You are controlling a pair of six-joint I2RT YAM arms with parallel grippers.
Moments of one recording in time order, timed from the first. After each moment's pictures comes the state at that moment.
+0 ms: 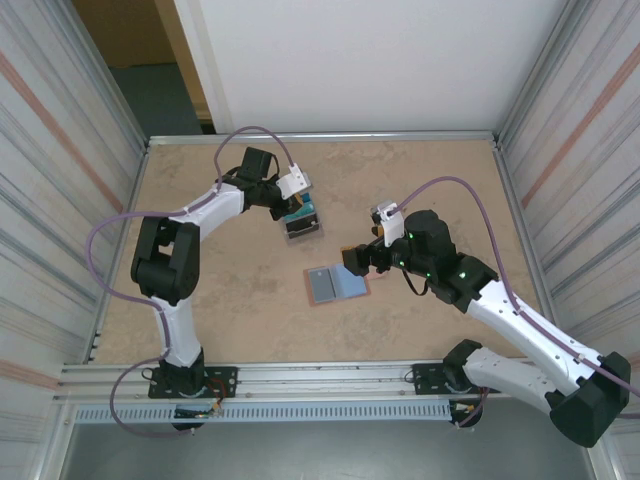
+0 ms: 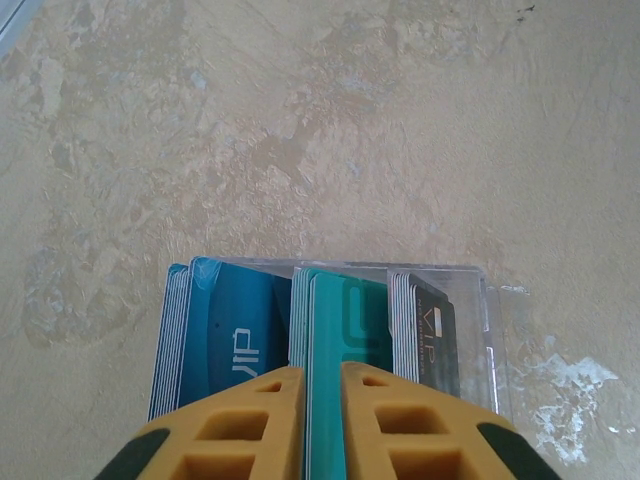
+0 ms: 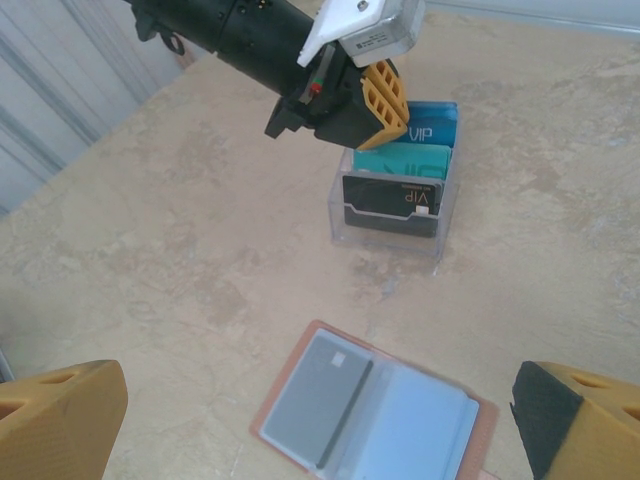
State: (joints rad) left arm -0.35 1.93 1.42 -0.37 0.44 0.74; right arm 0.68 0.95 0.81 -0.34 -0.15 0.21
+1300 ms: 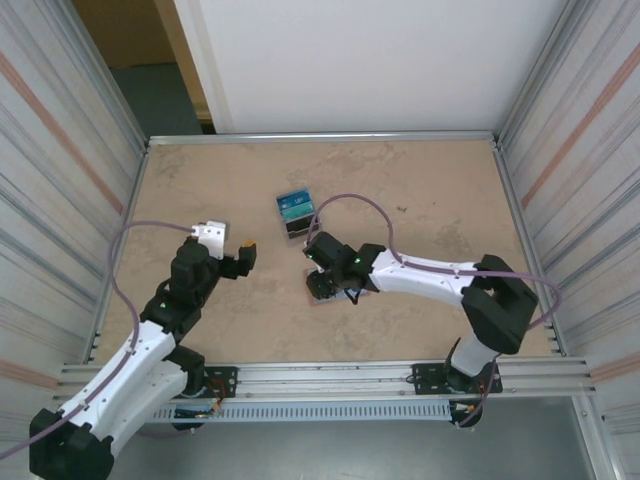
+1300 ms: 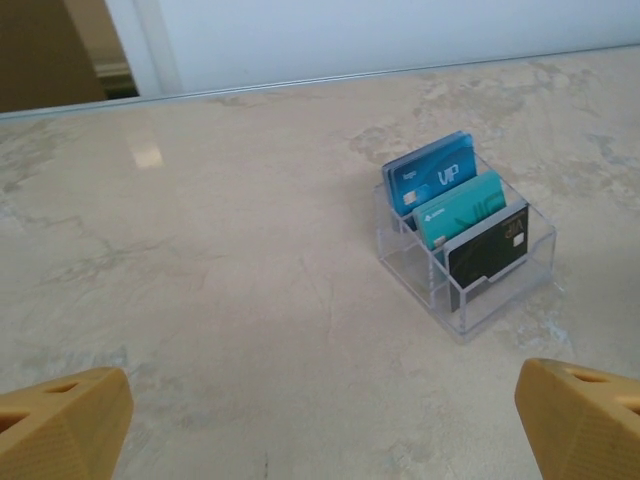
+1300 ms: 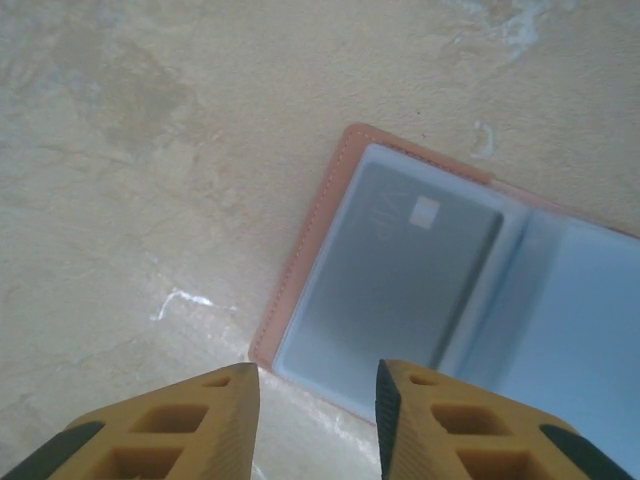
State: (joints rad) left arm -0.42 0.69 0.43 -0.12 -0.21 -0.08; right arm 1.00 1.63 1.06 -0.51 0.06 0.41
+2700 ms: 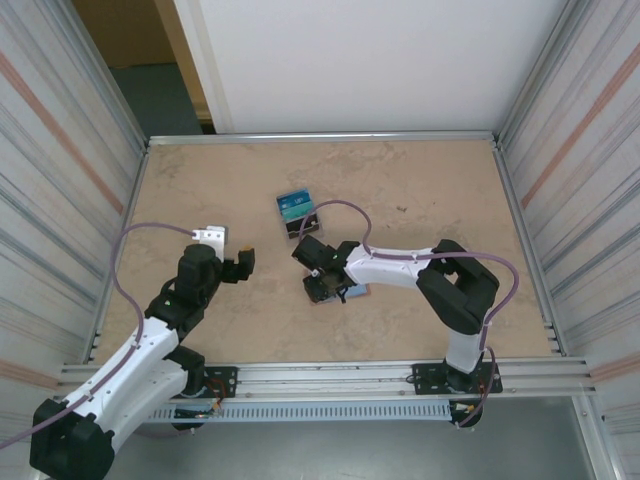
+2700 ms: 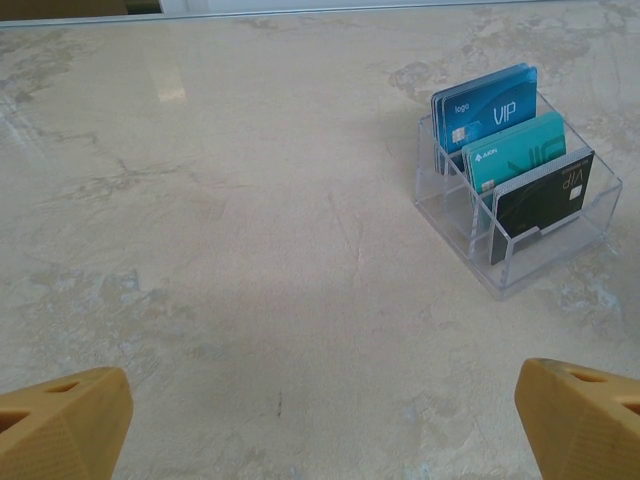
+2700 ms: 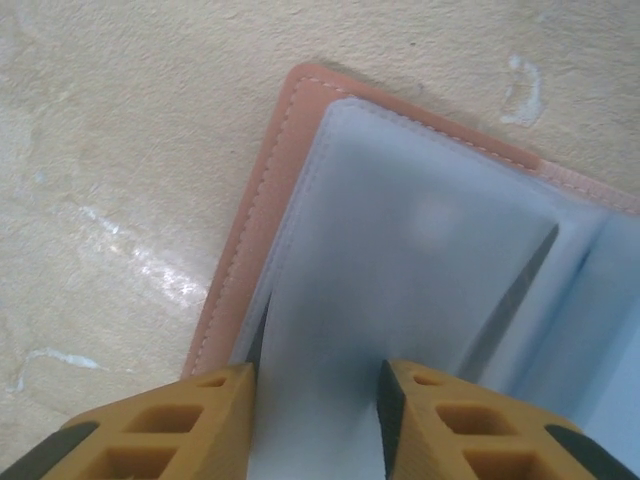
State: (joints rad) left arm -0.42 0.74 0.41 -0.17 -0.26 -0.16; right arm 0.98 1.84 1.15 -0.56 0.07 0.42
